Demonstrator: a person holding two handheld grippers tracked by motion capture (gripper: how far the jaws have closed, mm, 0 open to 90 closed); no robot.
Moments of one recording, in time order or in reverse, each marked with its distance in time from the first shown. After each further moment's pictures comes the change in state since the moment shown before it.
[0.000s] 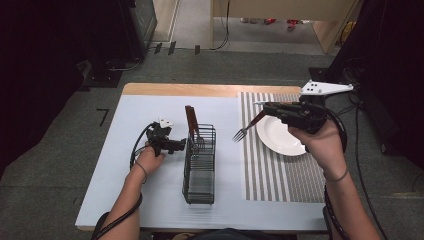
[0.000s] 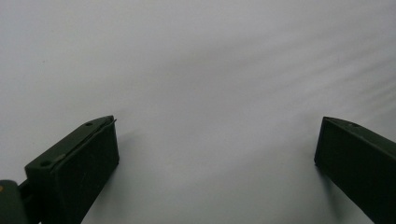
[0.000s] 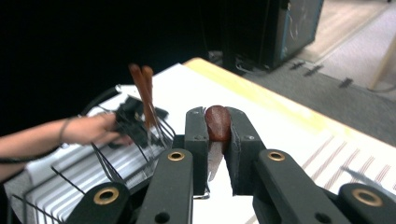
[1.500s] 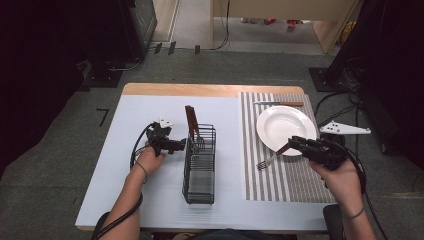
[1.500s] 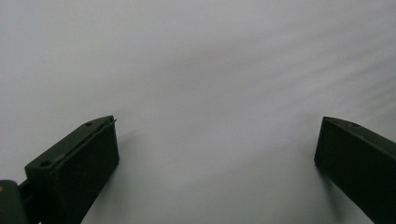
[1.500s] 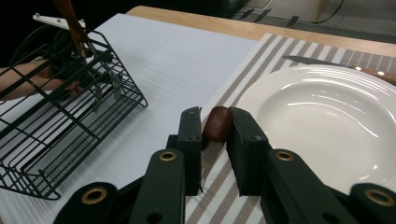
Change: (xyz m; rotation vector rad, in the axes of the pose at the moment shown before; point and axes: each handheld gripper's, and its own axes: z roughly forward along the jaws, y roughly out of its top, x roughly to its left) left arm 0.000 0.000 0.000 0.000 0.001 0.001; right arm -0.018 -0.100 -0.041 0.092 -0.202 0.176
